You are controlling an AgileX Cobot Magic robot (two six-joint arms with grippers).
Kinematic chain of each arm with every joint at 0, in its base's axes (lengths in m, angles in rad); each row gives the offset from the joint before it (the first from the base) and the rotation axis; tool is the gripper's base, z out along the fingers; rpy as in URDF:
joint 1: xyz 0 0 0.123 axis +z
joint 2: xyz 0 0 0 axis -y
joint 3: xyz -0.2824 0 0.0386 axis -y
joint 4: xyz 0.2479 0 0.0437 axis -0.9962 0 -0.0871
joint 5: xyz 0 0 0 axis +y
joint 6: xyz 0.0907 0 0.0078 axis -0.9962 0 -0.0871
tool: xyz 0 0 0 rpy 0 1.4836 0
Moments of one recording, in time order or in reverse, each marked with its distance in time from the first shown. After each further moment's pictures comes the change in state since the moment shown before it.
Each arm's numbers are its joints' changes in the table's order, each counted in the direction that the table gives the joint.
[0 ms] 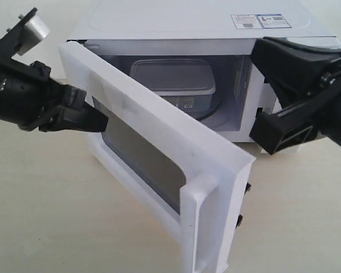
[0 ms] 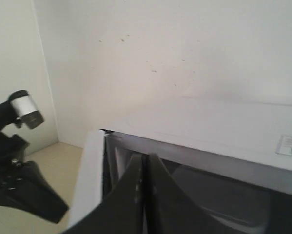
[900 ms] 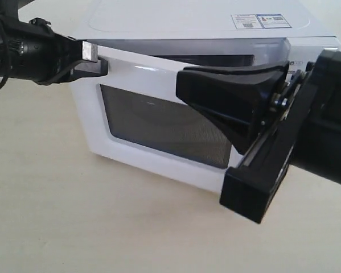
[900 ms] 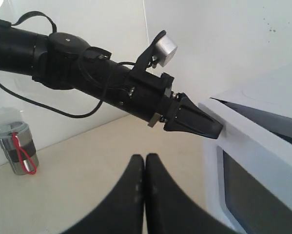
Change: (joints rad) left arm -0.001 -0.077 0.070 0.254 -0.289 -0.262; right arm 0.000 0.000 0.106 0.670 0.303 -0.690
